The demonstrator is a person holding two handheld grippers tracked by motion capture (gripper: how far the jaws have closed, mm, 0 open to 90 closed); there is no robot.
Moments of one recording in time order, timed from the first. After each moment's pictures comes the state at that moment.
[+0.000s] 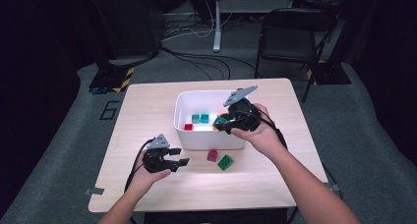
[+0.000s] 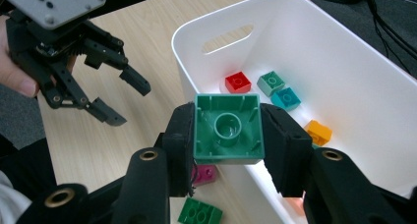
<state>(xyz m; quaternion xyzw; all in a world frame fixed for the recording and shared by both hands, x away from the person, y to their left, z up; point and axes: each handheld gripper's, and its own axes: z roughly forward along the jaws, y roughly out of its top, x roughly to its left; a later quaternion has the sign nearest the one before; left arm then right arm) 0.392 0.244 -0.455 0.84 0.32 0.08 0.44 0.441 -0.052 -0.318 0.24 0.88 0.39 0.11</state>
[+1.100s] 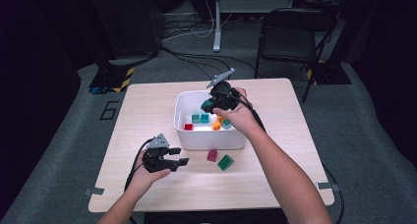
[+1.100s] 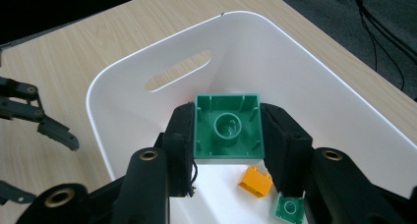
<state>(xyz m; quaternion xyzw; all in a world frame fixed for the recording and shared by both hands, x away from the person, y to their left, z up) 0.393 0.245 -0.456 0.83 0.32 0.08 0.45 0.519 -0.008 -0.336 0.27 0.88 0.37 0.12</state>
